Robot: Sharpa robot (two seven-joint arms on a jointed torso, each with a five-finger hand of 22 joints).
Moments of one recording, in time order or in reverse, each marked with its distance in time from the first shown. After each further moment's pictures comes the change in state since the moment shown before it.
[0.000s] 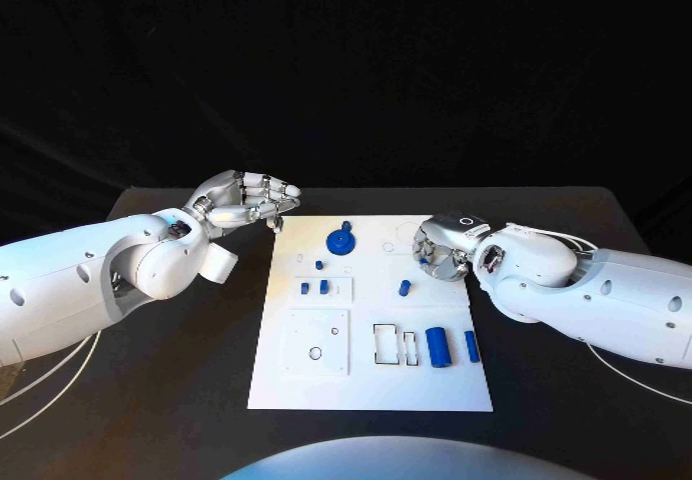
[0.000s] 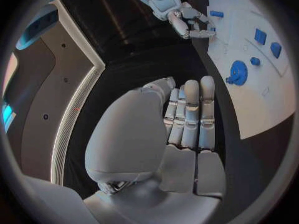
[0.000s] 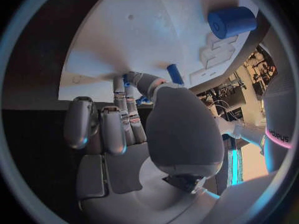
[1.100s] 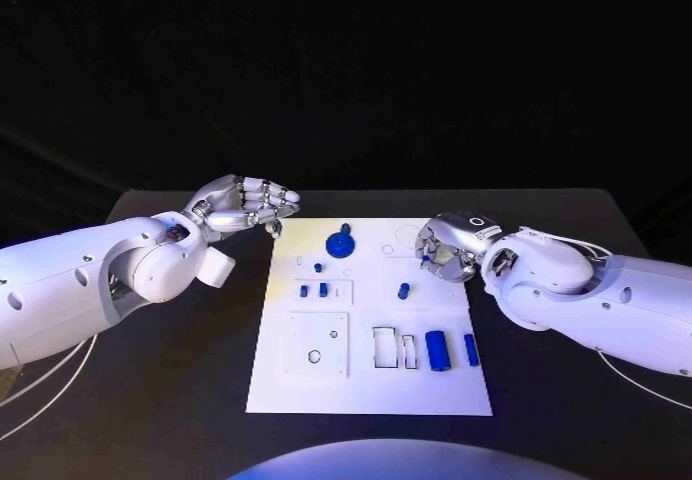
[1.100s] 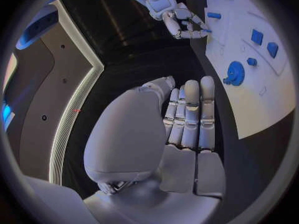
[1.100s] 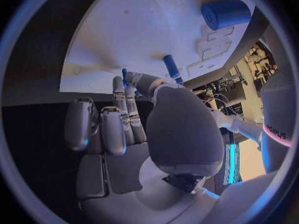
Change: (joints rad) left arm 0.000 -0.001 0.000 -0.006 -0.014 0.019 -0.016; left_hand -0.012 -0.012 0.020 -0.015 0.000 -0.010 0.003 0.000 0.001 -0.017 0.009 0.000 0.000 -0.007 0.007 0.000 0.001 0.000 -0.003 0.003 0.000 0.004; right arm 0.015 -0.061 -0.007 0.076 0.020 -0.084 -0.015; right_hand -0.005 0.005 0.043 -0.026 0.001 -0.004 -0.001 0.019 0.038 0.007 0.007 -0.009 0.020 0.000 0.000 0.012 0.002 0.000 0.004 -0.004 0.019 0.000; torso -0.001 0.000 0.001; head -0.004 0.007
